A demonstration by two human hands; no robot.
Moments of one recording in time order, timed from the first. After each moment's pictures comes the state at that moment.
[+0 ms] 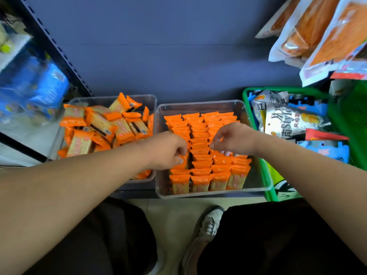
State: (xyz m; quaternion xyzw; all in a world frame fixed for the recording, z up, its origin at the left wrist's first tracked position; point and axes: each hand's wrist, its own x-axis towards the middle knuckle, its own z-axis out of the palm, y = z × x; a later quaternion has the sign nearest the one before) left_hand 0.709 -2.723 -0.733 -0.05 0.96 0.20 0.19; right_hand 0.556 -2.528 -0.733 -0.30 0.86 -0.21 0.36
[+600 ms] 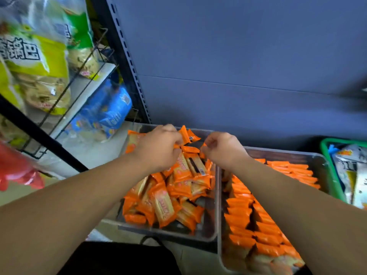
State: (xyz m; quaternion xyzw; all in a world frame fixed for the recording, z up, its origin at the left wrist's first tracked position) left_hand 0.742 -2.914 -0.733 -0.20 0.97 0.13 -0.01; right_hand 0.584 -2.763 -0.762 -0.36 0.87 -0.25 0.22
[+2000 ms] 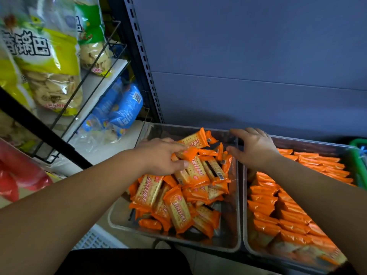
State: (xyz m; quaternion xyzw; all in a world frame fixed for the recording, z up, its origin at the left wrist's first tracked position) left_hand 0.763 -2.951 -0.732 -0.22 0.93 0.10 0.26; right_hand 0.549 -2.757 -0.778 -0.42 0.90 -0.08 0.13
